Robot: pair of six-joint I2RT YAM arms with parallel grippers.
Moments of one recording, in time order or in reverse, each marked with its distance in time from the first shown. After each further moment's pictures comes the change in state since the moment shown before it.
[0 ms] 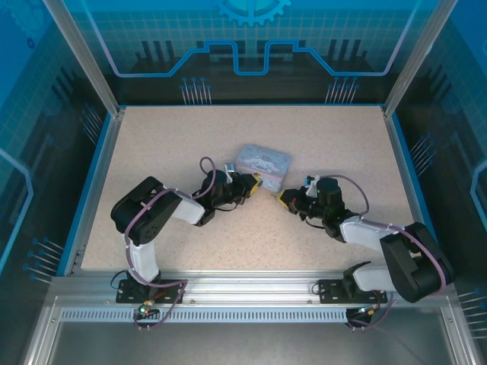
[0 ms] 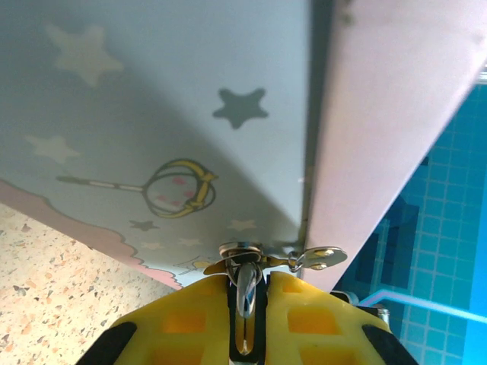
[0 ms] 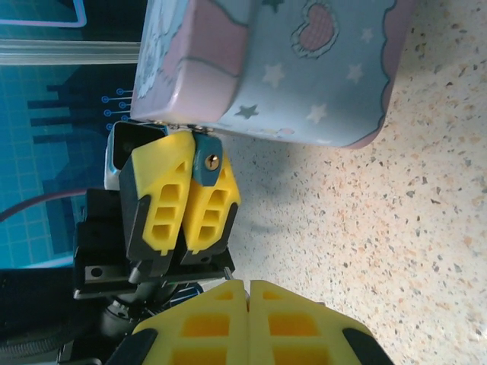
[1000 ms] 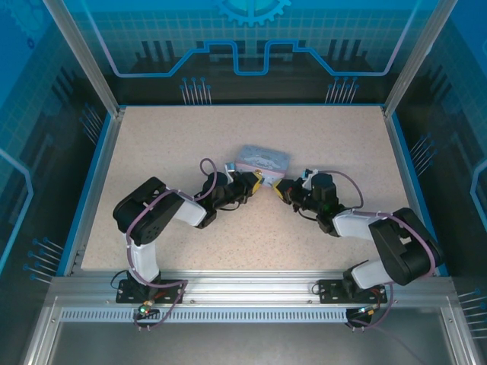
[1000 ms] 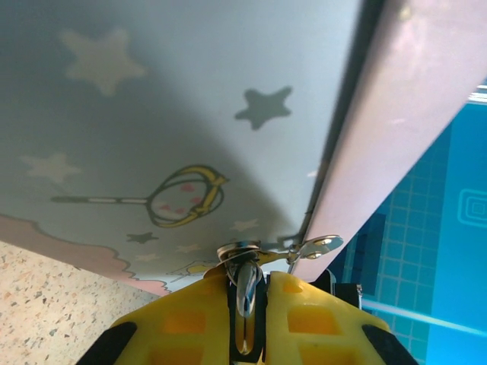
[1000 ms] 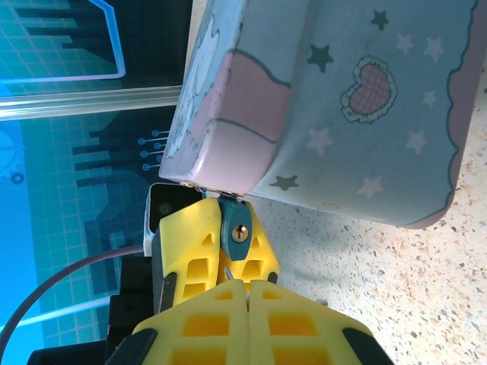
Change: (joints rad) left arm -0.029 0.011 -0.005 0.086 -0.053 -0.078; right arm 0.035 0.117 0.059 0.164 0.101 0.129
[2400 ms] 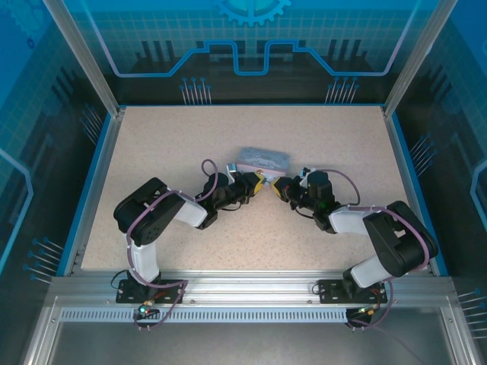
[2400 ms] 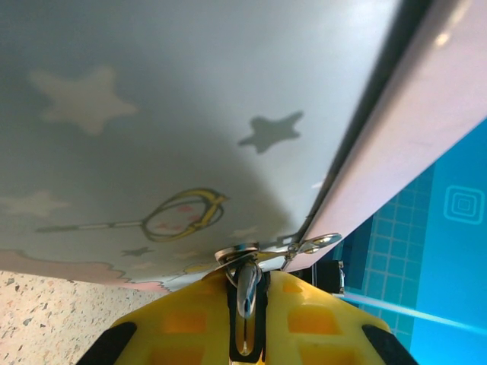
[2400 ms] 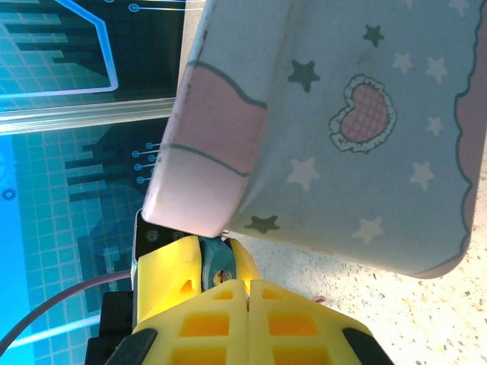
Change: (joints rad) left arm -0.017 0.000 0.000 0.023 -0.003 -0.032; right arm 0.013 0.060 0.035 0.014 0.045 0.011
